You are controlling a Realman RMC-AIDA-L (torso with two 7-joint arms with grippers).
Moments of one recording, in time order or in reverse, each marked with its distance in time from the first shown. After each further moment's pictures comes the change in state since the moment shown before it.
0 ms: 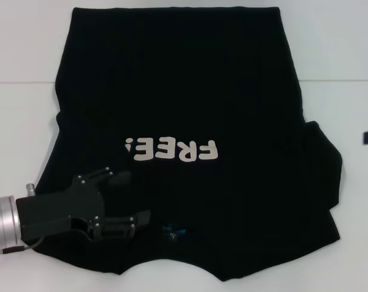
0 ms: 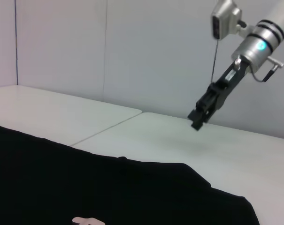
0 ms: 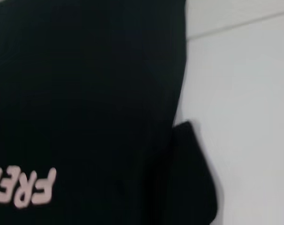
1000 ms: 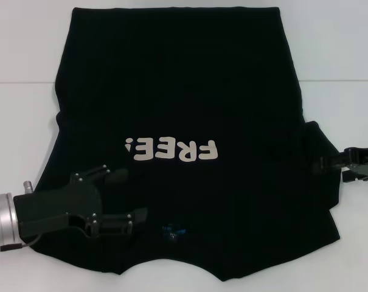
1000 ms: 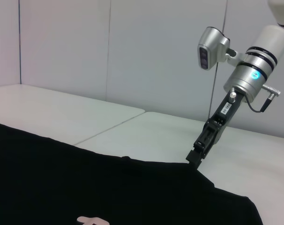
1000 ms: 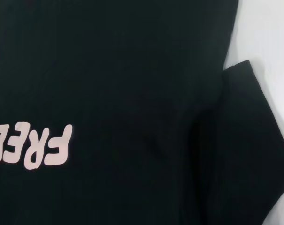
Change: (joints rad) left arm -0.003 0.008 0.000 0.000 -0.003 -0.003 -0.011; right arm 0.068 0.039 -0.080 0.253 -0.007 0.165 -0.018
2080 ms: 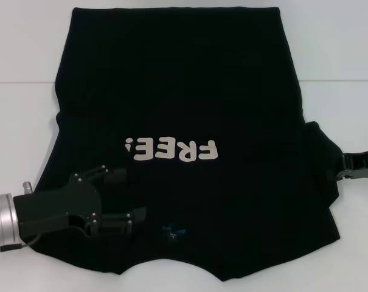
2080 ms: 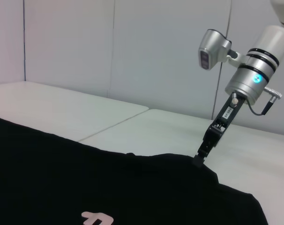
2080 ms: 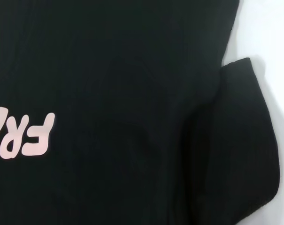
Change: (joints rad) left arm 0.000 0.002 0.000 -0.007 0.001 -0.015 -0.001; right arm 0.006 0.012 -0.092 0.014 -0.005 0.070 0.001
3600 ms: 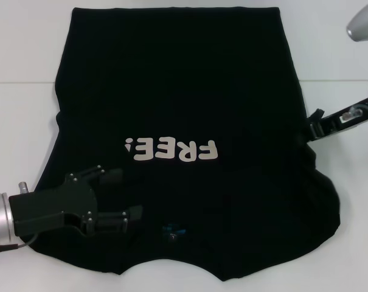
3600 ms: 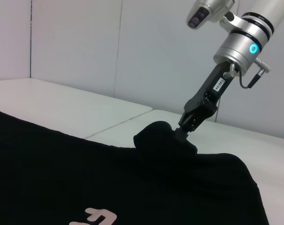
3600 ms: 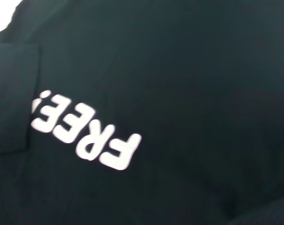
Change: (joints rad) left arm 0.001 0.017 -0.001 -0.021 -0.007 -0.002 -0.023; right arm 0.097 0.041 -0.154 -0.190 0.031 -0.103 -0.110
